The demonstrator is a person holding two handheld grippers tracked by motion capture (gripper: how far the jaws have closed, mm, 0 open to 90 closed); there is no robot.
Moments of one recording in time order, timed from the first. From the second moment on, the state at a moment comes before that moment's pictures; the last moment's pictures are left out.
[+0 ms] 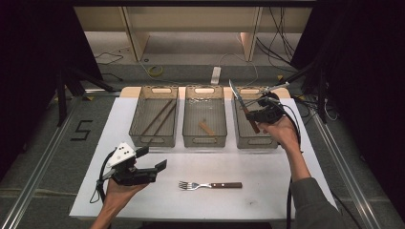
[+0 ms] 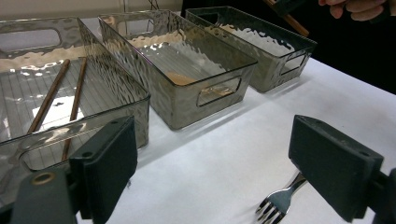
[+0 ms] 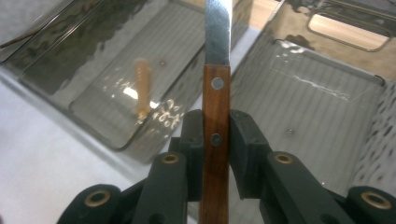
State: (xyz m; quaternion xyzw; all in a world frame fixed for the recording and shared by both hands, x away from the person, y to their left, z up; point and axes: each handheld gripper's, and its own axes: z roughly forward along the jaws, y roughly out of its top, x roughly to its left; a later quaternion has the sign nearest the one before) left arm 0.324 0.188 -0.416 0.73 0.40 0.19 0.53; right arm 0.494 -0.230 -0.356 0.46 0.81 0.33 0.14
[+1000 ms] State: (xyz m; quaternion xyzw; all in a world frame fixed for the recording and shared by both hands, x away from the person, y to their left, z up) left arm 0.324 0.188 -0.416 0.73 0.40 0.19 0.53; right arm 0.522 -0.238 -0.379 0.52 0.79 0.30 0.14
